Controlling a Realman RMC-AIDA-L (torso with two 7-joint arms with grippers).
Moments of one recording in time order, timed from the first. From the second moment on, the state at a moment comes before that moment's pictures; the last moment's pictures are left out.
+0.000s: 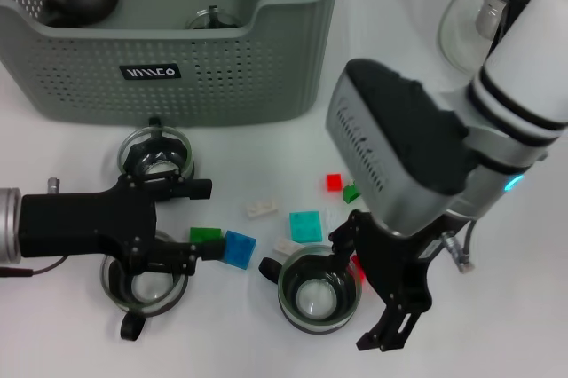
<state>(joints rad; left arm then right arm) -0.39 -2.04 0.55 0.55 2.15 1.81 -1.16 0.82 2.10 -1.73 -1.18 -2.22 -1.72 1.92</state>
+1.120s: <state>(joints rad) -0.39 -2.05 0.52 0.54 2.15 1.78 -1.16 0.85 2.11 -1.99 -1.13 -2.21 -1.51 1.91</state>
